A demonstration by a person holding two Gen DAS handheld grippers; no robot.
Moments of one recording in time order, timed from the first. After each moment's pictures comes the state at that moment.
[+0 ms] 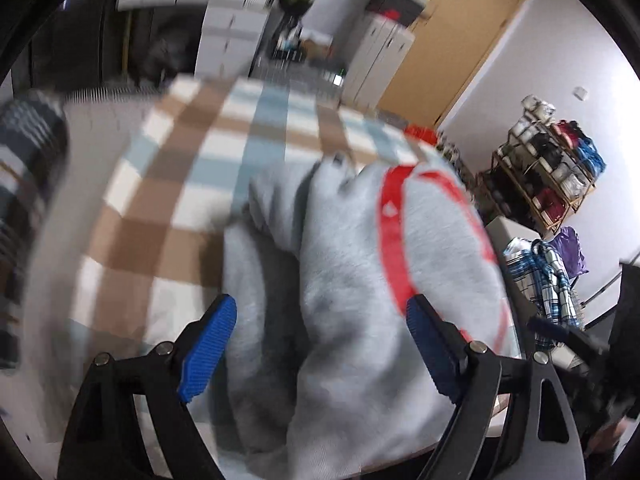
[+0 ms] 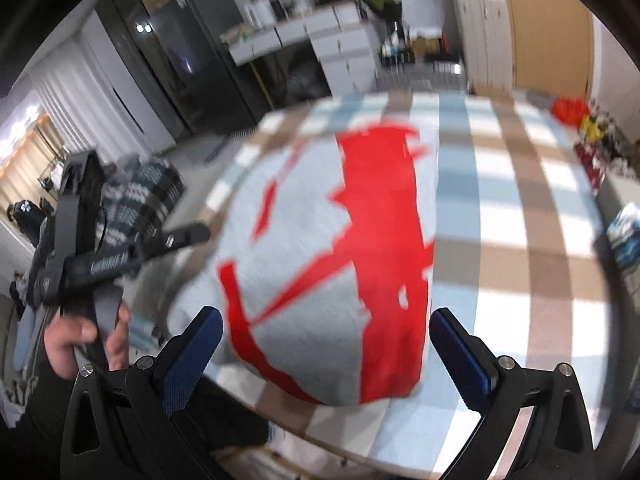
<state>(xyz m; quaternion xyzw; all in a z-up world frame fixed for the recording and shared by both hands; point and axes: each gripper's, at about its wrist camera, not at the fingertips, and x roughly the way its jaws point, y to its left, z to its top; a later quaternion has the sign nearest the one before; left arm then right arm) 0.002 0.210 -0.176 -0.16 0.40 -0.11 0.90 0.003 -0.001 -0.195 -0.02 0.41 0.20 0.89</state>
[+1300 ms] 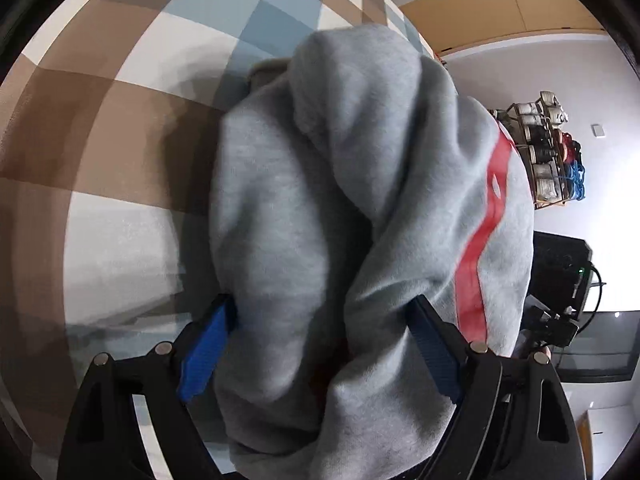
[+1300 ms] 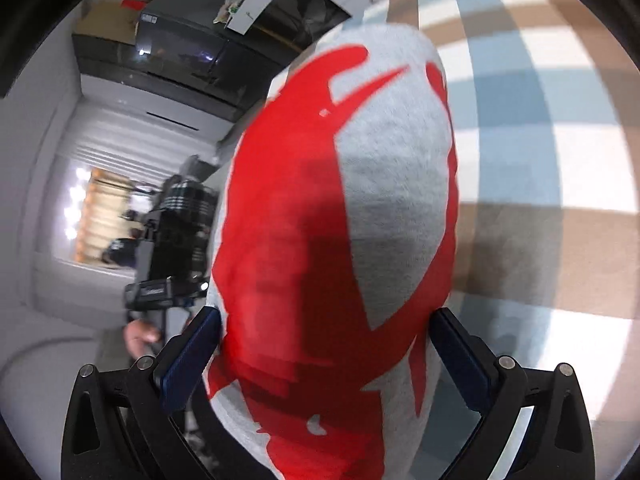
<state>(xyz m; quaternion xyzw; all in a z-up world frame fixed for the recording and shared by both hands) 0.138 0.219 -0.302 -0.32 0.61 -0.21 0.69 0.133 -0.050 -0.267 0.17 0.57 0.33 0.73</state>
